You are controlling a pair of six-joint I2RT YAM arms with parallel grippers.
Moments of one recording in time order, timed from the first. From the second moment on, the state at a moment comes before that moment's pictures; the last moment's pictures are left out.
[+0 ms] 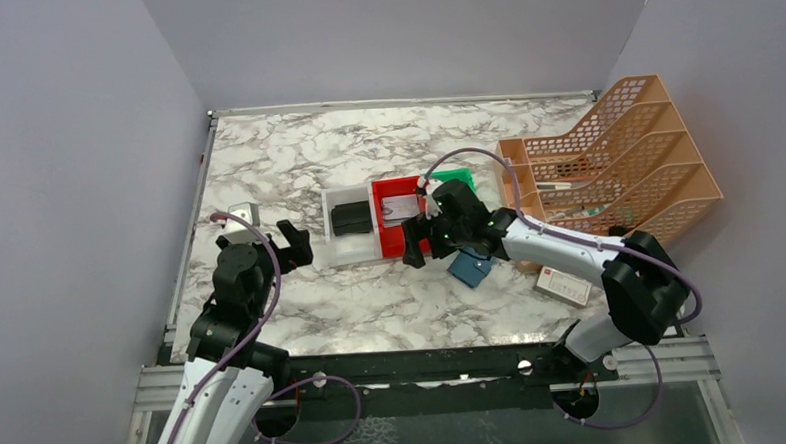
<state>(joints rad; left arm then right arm) -0.32 0.42 0.57 -0.44 -0.24 -0.38 0.76 1.49 0.92 -0.22 -0.16 0.30</state>
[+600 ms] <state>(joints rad) -0.32 0.41 0.56 -0.44 -0.19 -0.41 0.84 1.79 1.17 -0.36 0.19 0.47</state>
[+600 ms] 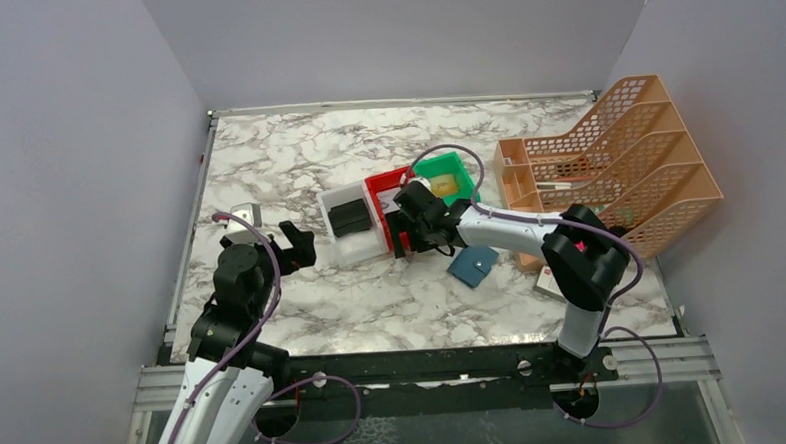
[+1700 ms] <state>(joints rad) -0.29 0.44 0.55 -0.43 -0.15 -0.43 0.84 1.22 0.57 -0.31 0.65 0.86</state>
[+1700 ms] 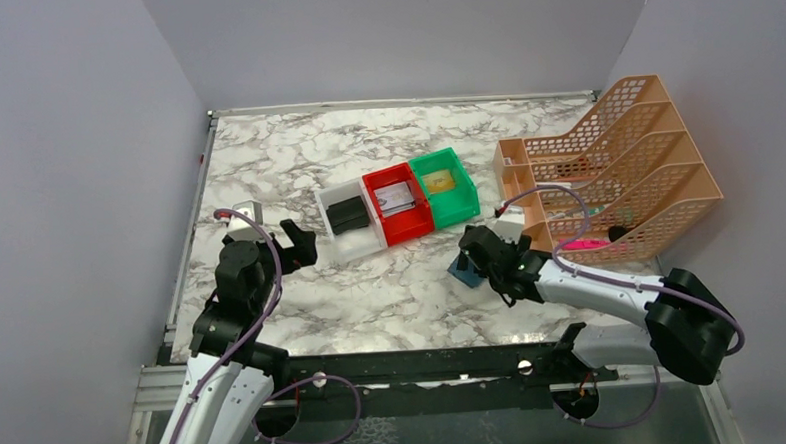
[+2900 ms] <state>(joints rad) -0.29 0.46 0.55 -0.42 -0.14 -0.43 0.88 1.28 0.50 0.00 -0.09 0.45</state>
